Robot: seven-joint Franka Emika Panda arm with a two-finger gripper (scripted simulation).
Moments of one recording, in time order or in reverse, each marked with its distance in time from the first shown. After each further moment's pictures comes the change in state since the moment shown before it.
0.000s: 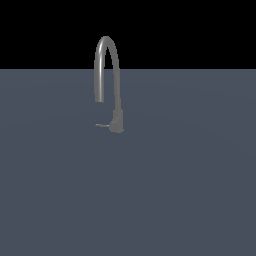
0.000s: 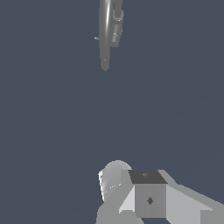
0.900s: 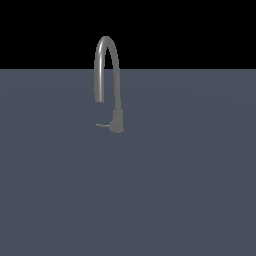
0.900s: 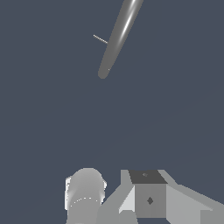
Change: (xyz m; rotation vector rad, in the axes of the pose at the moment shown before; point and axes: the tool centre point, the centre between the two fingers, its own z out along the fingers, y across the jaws) arm 0.040 -0.010 0.022 -0.211 -0.018 -0.199
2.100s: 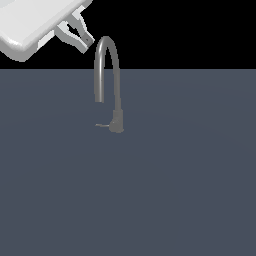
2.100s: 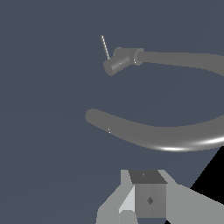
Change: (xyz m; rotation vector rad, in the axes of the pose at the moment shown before) arm 0.109 -0.037 0.074 -0.617 -0.049 -0.588
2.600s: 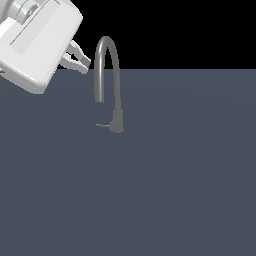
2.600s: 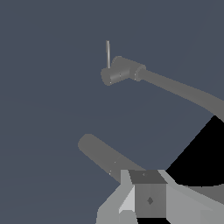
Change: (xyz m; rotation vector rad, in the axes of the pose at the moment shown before) arm 0.037 -0.009 0.020 -0.193 -0.013 -0.181
